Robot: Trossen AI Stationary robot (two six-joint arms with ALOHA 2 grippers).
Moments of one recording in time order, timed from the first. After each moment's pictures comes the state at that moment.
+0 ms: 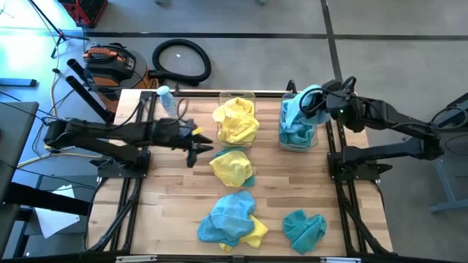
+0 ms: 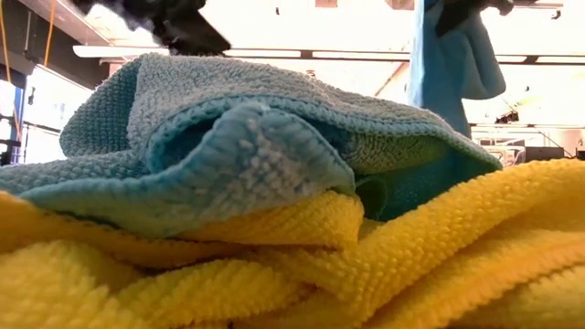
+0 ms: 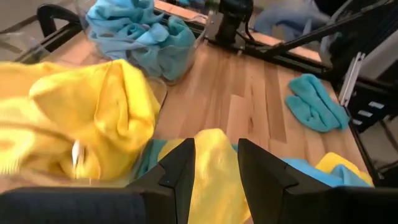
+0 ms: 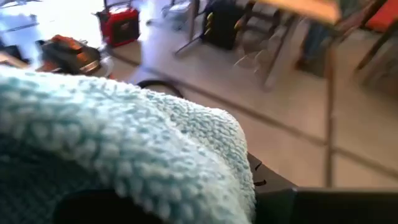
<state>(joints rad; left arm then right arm) 0.03 1.02 0.71 -0.12 -0.05 -0.27 -0.20 0.90 1.17 -0.88 0.83 0.35</state>
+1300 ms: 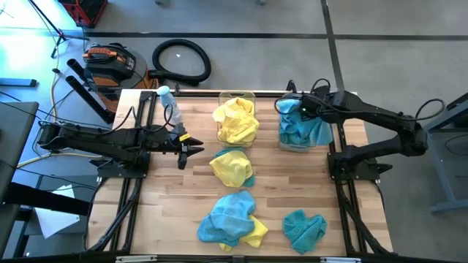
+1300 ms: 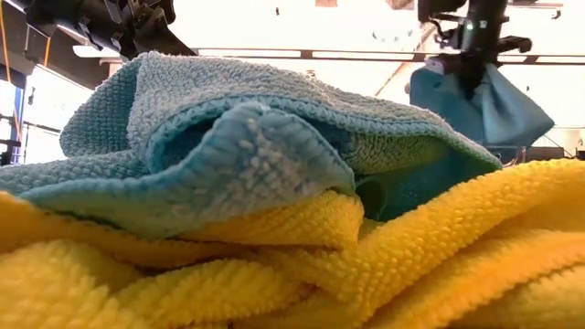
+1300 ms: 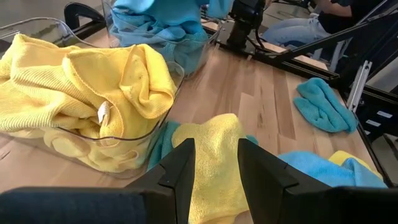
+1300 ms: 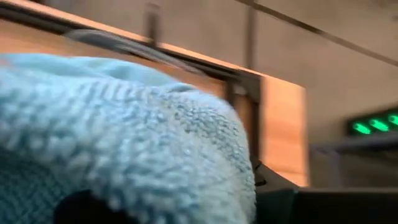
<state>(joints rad) 0.00 0.82 0.49 -0.04 -0.13 -0.31 -0.41 1.18 1.17 -1.39 0.70 0.86</state>
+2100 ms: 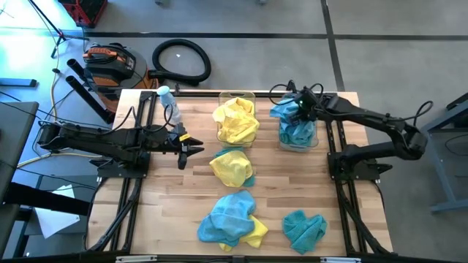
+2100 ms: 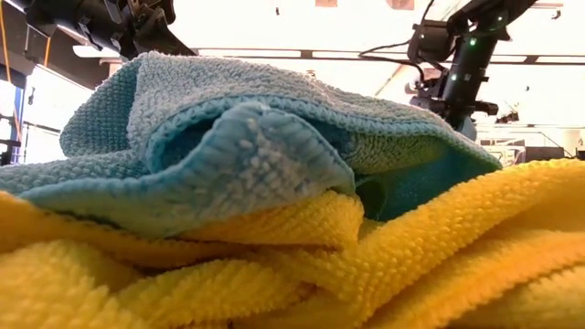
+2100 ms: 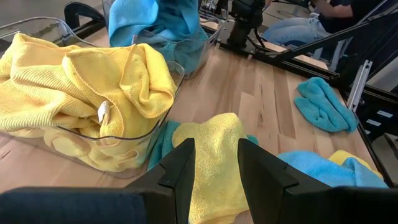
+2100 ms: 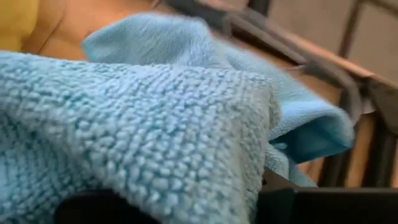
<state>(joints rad) 0.00 0.82 0.49 -0.04 -0.13 -0.31 -0.62 1.18 0.86 -0.78 0.34 0.42</state>
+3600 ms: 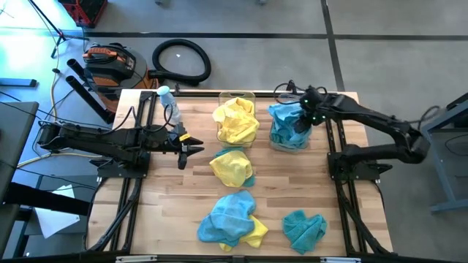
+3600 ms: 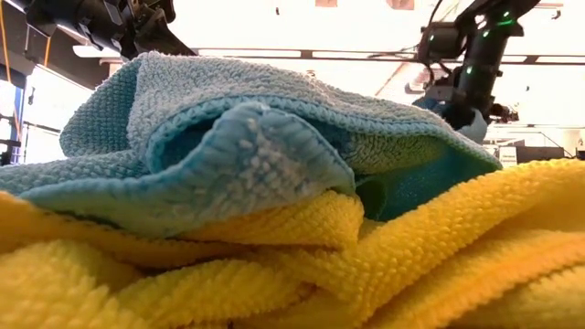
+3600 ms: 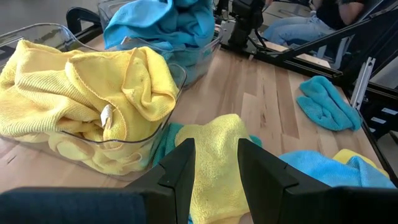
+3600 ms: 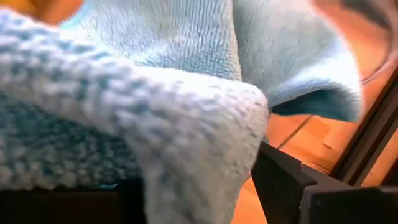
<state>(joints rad) 0.00 0.82 0.49 -0.04 -0.14 -0.29 -0.67 1.14 0.87 -0.94 0.09 0.33</state>
